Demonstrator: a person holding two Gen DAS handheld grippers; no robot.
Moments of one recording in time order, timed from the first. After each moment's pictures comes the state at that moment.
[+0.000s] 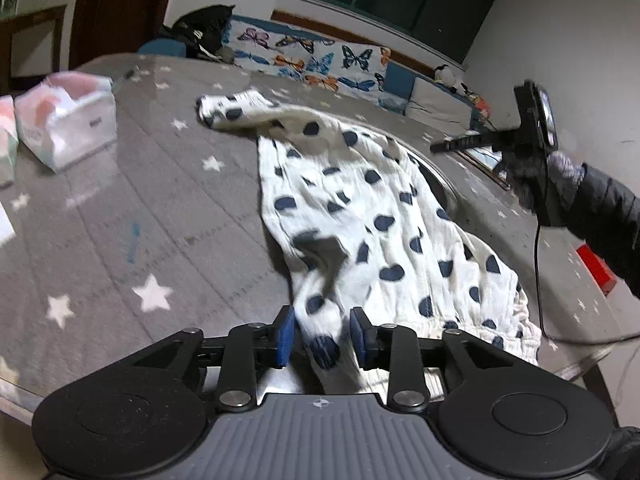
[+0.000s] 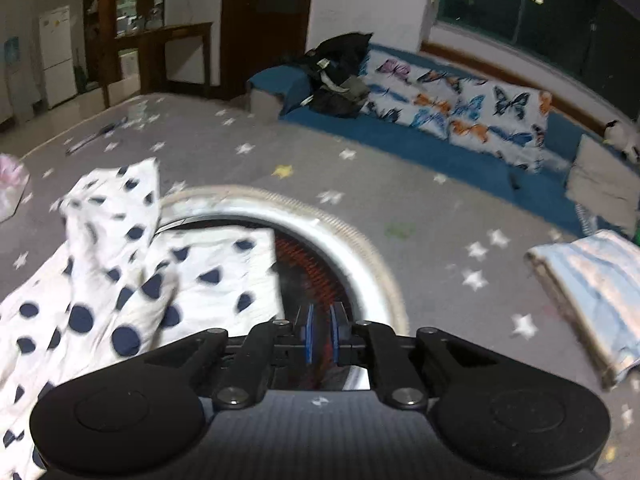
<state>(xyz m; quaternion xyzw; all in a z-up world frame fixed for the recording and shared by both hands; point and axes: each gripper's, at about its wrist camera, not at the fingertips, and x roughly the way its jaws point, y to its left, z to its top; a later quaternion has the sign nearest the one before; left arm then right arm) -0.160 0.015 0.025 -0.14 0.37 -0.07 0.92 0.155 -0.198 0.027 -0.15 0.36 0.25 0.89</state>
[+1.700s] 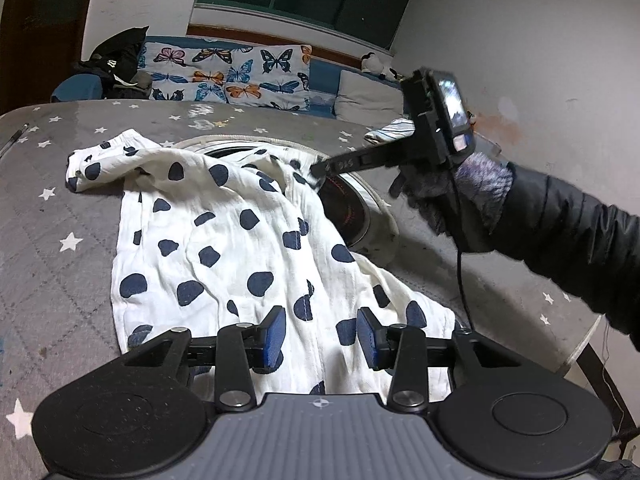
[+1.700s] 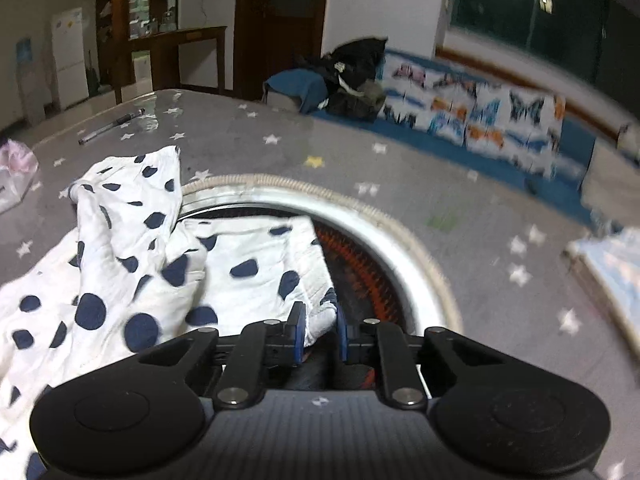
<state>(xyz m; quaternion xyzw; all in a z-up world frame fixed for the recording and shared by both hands) -0.084 -0.059 0.029 -0.09 0.35 -0.18 0.91 0.144 -0.180 0.007 -0.16 0.33 0.26 0.89</state>
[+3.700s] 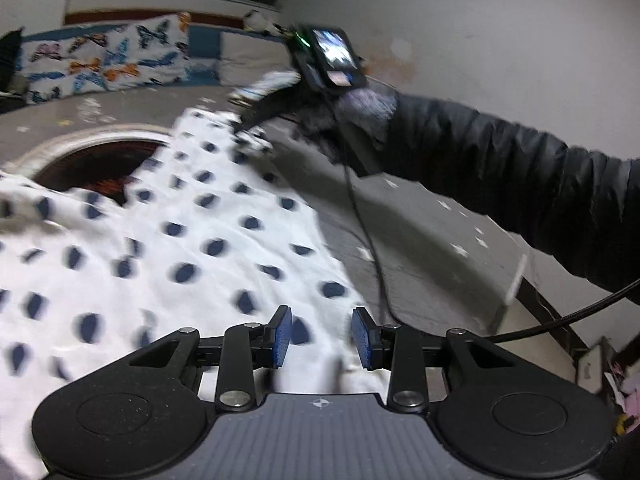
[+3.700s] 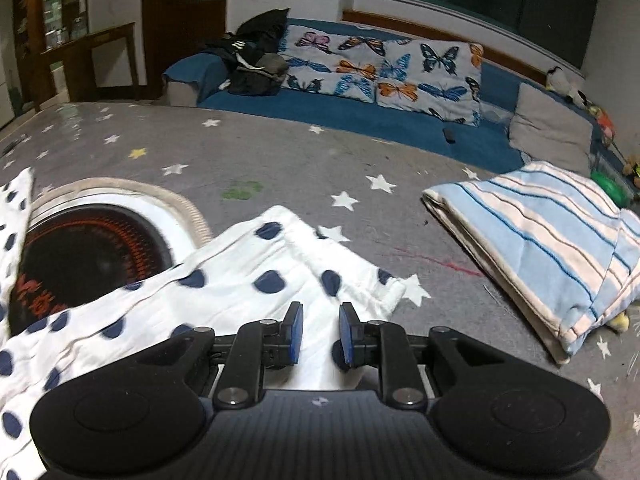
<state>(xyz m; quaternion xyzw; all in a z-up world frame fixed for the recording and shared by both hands) -0.043 -0.127 0.032 -0.04 0.37 -0.33 0.87 0.224 -0.291 -0.009 -0.11 0.39 0.14 0.91</state>
